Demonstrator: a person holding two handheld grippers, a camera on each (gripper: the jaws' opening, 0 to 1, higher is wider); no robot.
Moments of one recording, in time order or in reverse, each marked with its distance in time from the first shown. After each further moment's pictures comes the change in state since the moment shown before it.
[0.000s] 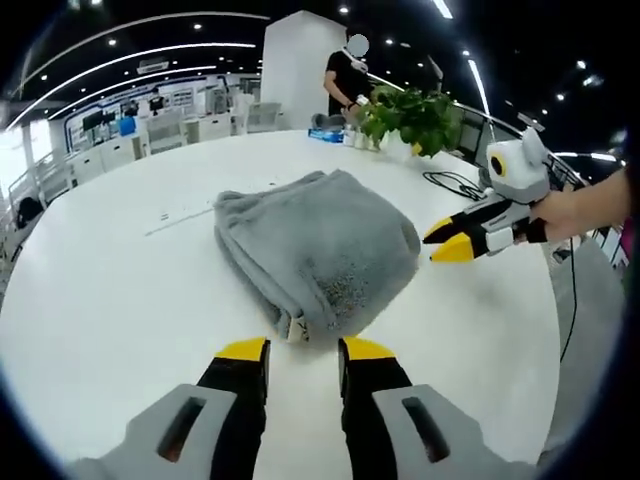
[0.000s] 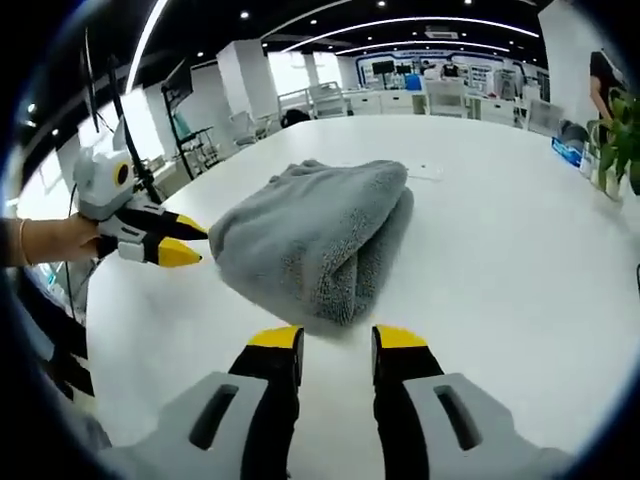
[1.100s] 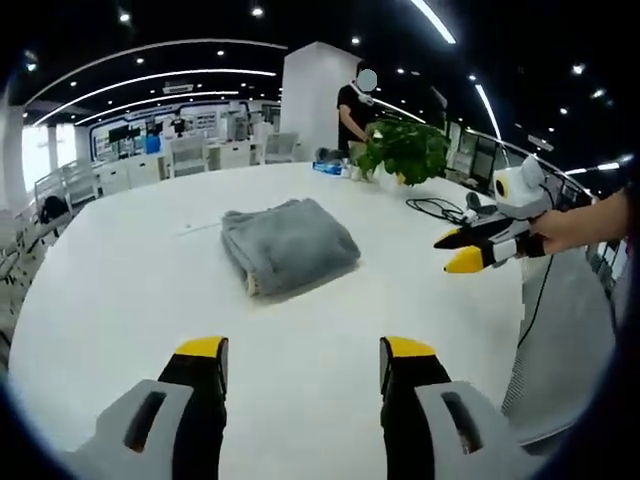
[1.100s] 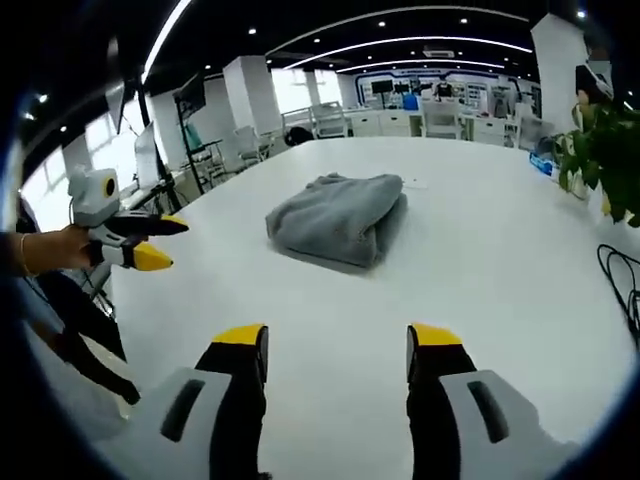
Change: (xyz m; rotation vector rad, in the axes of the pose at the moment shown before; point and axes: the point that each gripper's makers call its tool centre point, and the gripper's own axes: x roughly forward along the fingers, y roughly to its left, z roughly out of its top) left arm -0.116 -0.070 -0.025 -0.043 -0.152 0.087; right arm -0.109 0.044 -0.038 -0.035 -0.087 -0.015
